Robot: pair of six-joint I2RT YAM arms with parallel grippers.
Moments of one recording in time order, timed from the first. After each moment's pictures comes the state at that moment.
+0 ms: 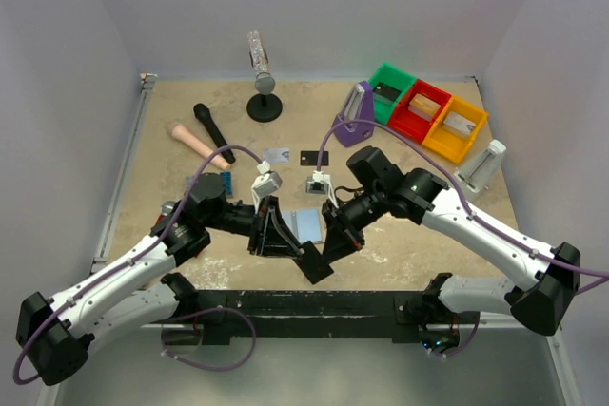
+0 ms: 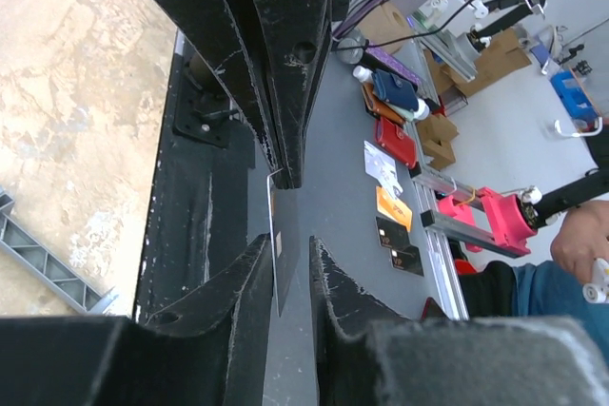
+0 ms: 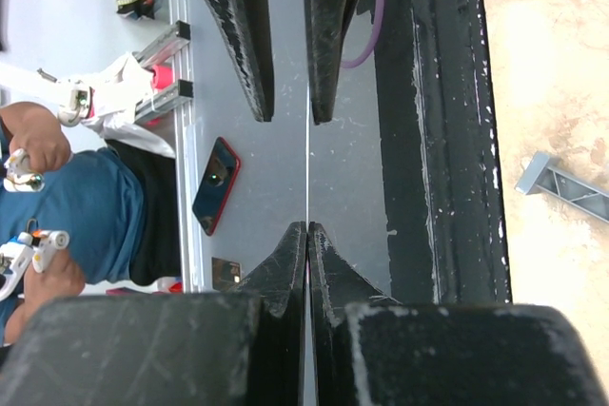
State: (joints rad) left arm -0.73 0.84 0.61 0.07 1.00 -0.56; right arm 0.84 1.20 1.11 -0.84 -0.96 0.09
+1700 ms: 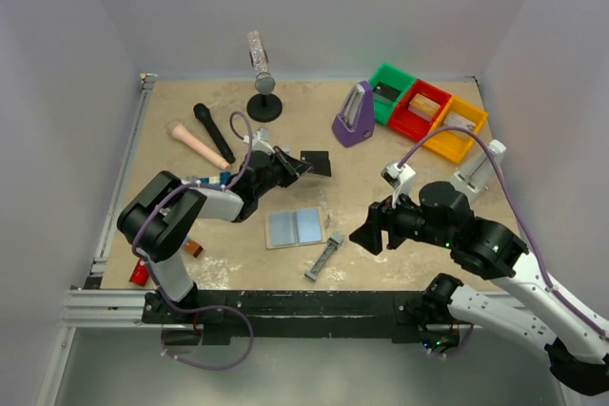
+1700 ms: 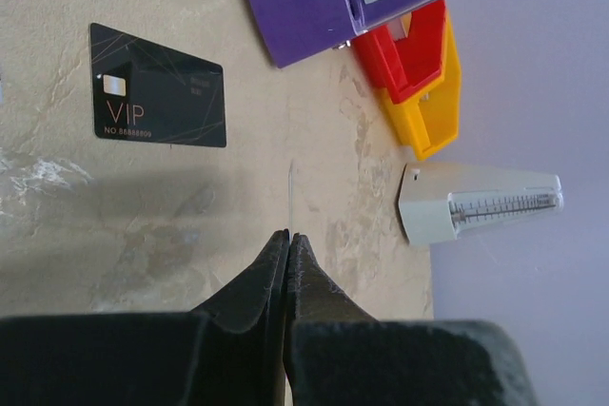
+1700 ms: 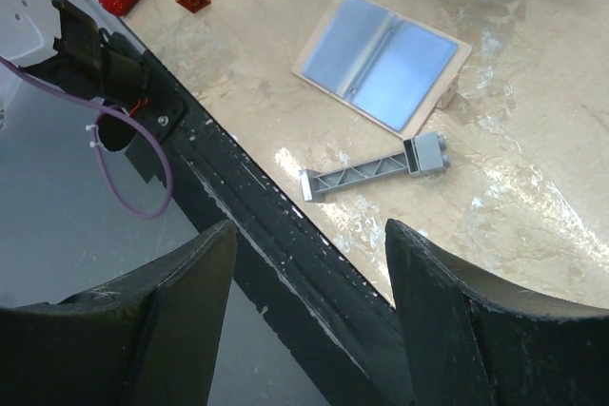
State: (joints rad) left arm -0.58 1.73 0.67 0.78 0.07 -1.08; right arm 0.83 0.67 0.90 -0.75 -0.16 0.43
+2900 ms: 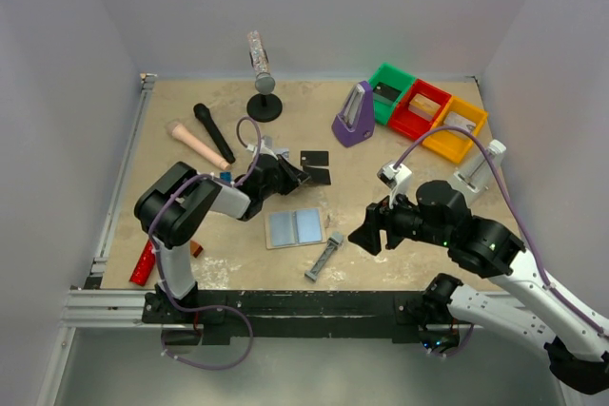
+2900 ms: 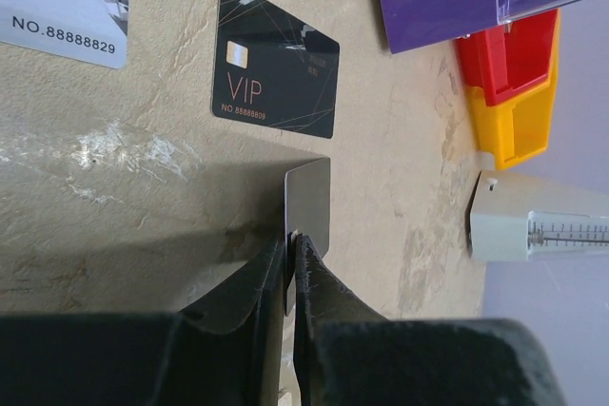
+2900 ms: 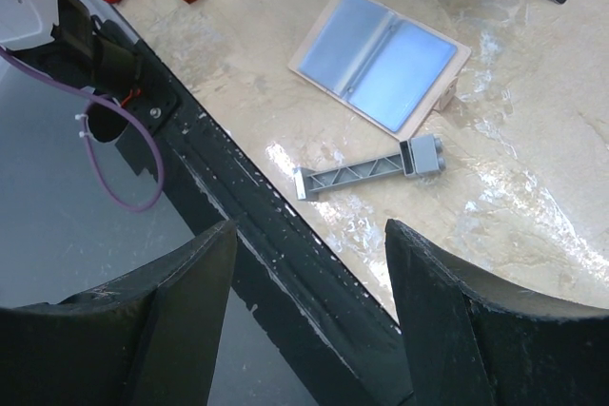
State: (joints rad) left arm -0.58 1.88 0.72 0.72 0.04 -1.10; right arm 0.83 0.68 0.89 -0.74 -0.17 0.39
